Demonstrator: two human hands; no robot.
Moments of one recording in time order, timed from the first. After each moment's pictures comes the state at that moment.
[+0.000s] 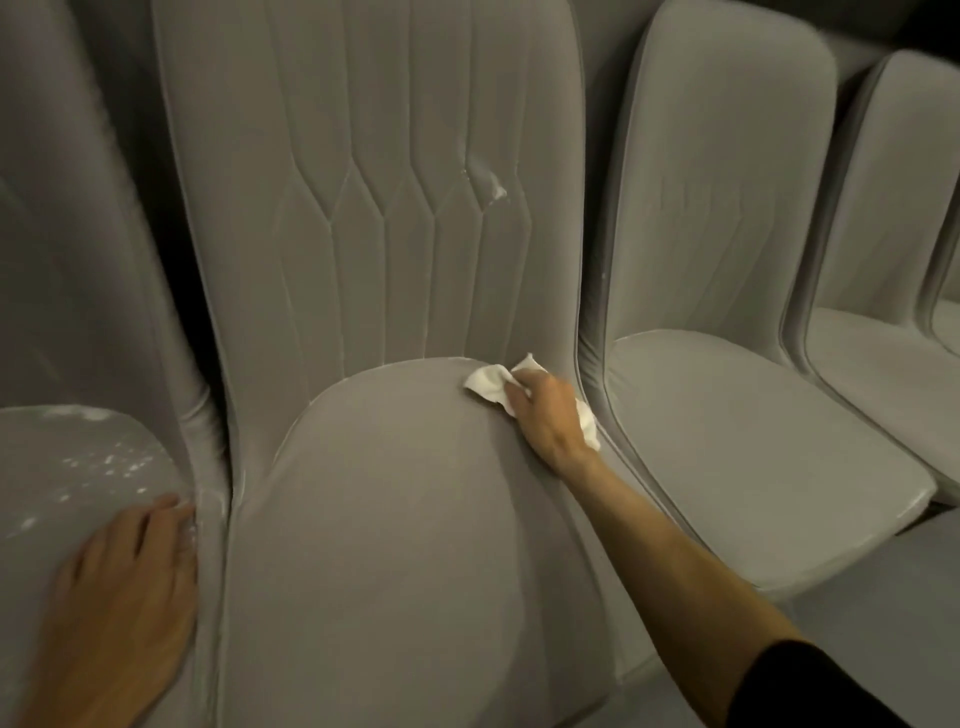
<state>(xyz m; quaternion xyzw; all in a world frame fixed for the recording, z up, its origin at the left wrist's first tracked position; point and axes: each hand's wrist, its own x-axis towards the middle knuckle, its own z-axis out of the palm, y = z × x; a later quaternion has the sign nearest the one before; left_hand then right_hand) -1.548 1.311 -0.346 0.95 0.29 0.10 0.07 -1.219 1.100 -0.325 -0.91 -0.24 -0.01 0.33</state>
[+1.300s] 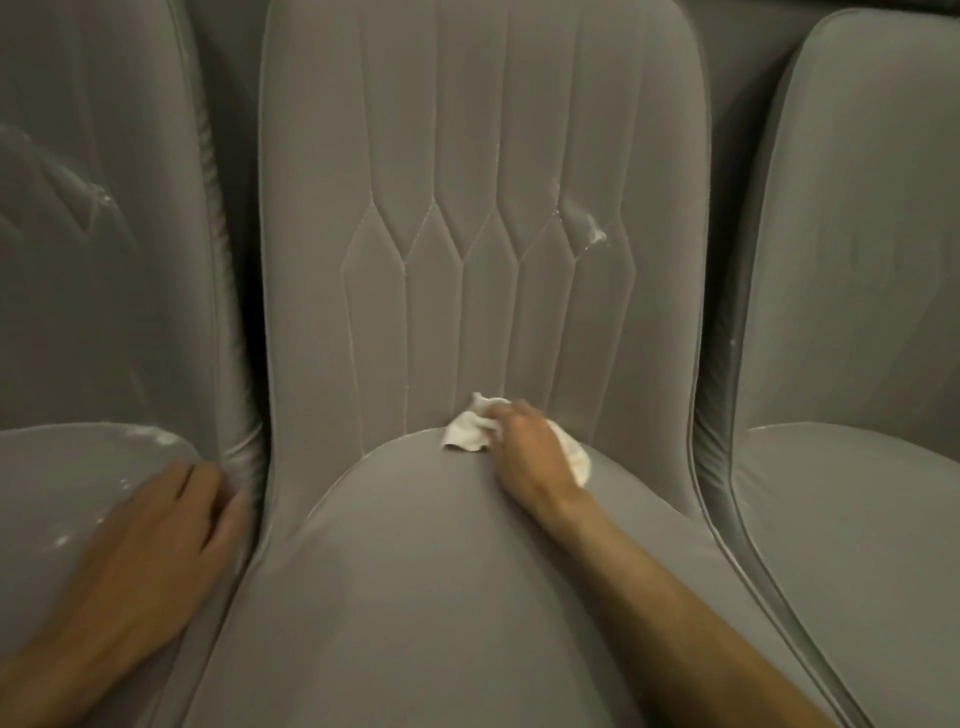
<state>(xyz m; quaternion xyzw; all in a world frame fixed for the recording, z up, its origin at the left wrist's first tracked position) -1.484 1.364 -0.356 0.90 0.36 0.22 0.06 -1.175 1.211 -0.369 -0.83 -0.47 -0.01 0.29</state>
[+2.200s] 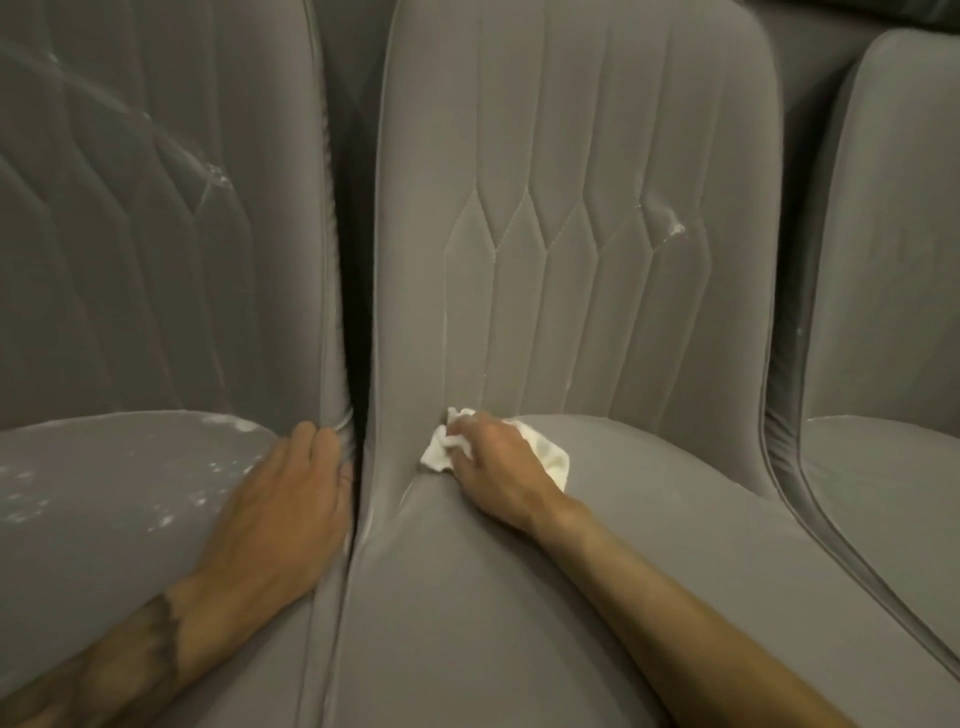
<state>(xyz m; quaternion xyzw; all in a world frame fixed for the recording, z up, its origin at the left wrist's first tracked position) -1.478 1.394 -0.380 0.93 0.24 0.27 -0.03 -1.277 1.270 -0.373 -0.79 -0.53 0.00 0.31</state>
